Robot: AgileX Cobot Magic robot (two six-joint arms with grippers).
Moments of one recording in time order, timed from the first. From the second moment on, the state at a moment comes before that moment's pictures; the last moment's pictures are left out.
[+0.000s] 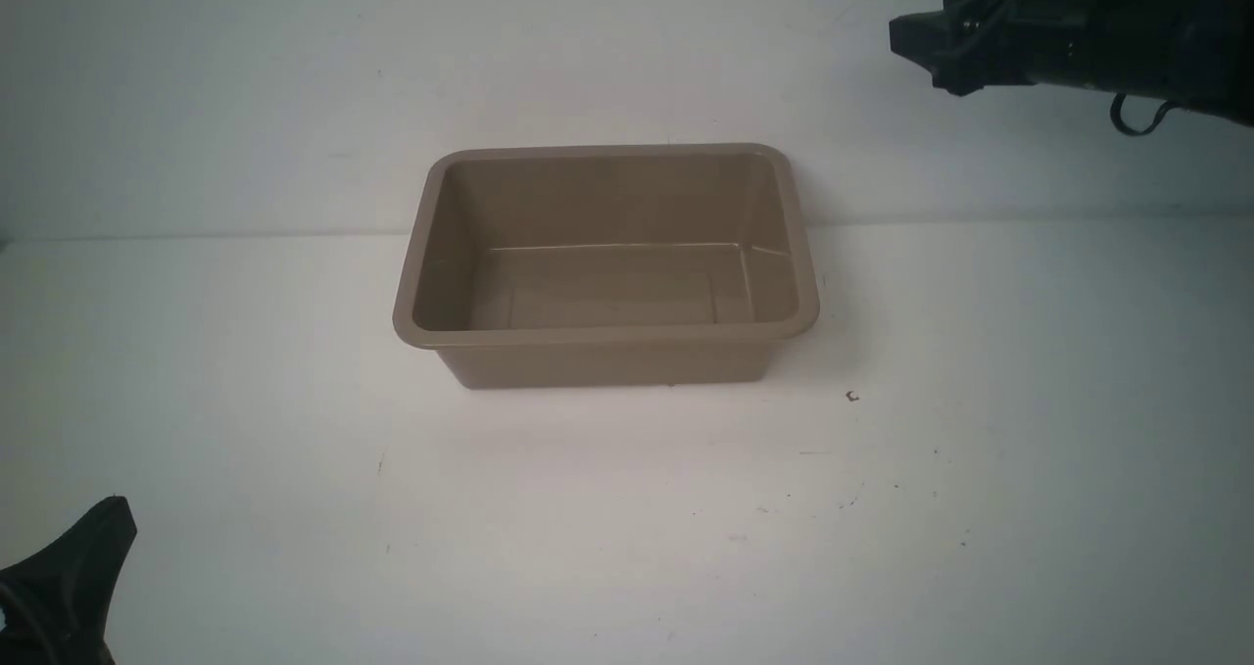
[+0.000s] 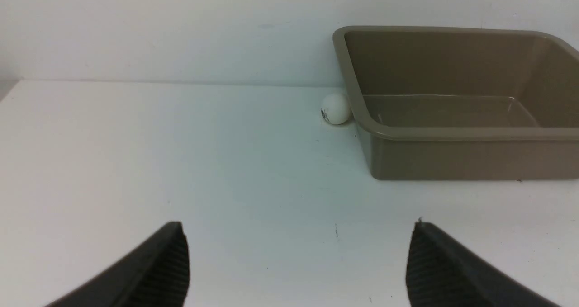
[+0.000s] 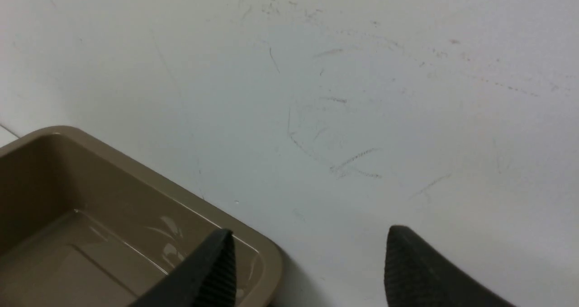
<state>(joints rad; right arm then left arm) 0.01 1.94 -1.55 1.56 0.64 -1.78 -0.05 0.35 -0.23 -0.13 0.25 0.00</state>
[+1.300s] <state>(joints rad) 0.01 1.93 -1.55 1.56 0.65 -1.80 -0.05 0.35 -0.23 -0.13 0.25 0.00</state>
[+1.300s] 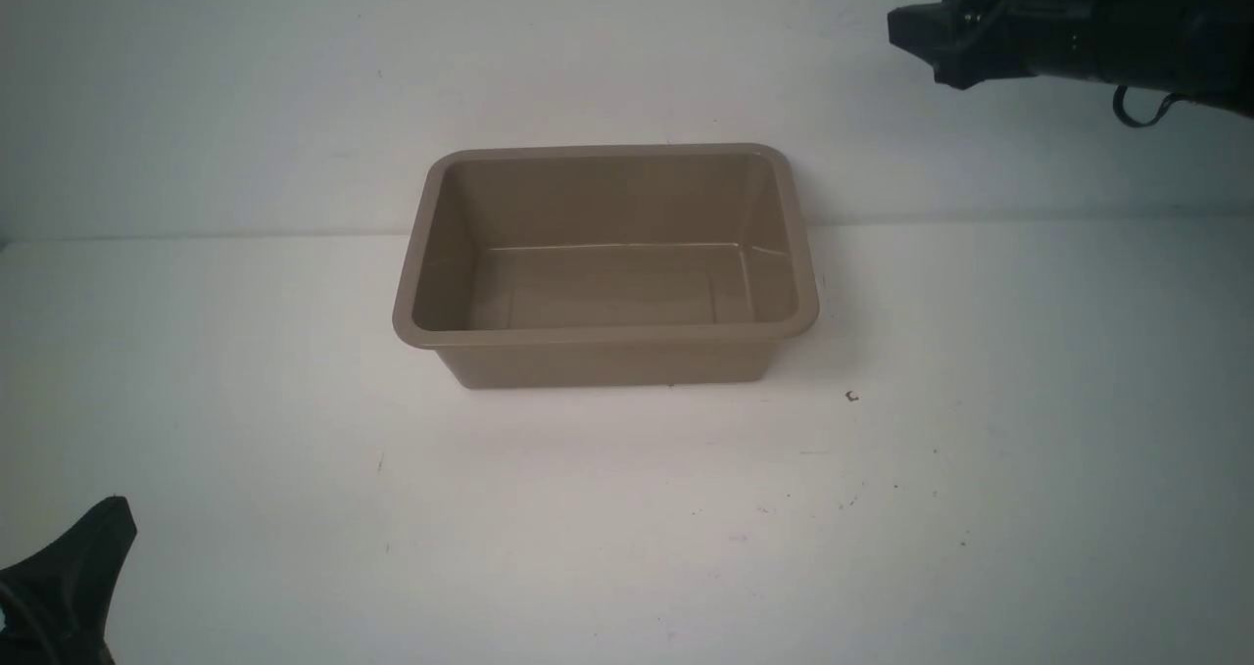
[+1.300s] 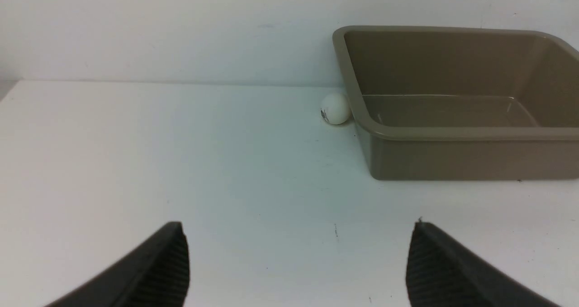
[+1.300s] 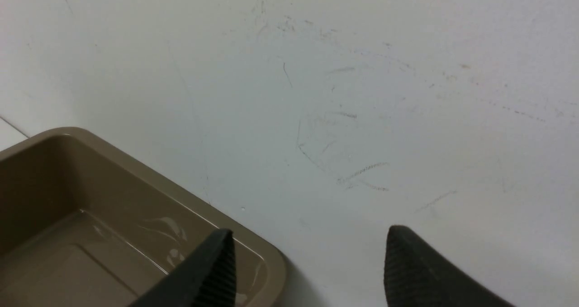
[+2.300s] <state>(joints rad) 0.01 1.93 -1.55 1.58 0.73 -1.78 -0.05 0.35 -0.23 -0.13 0.25 0.00</state>
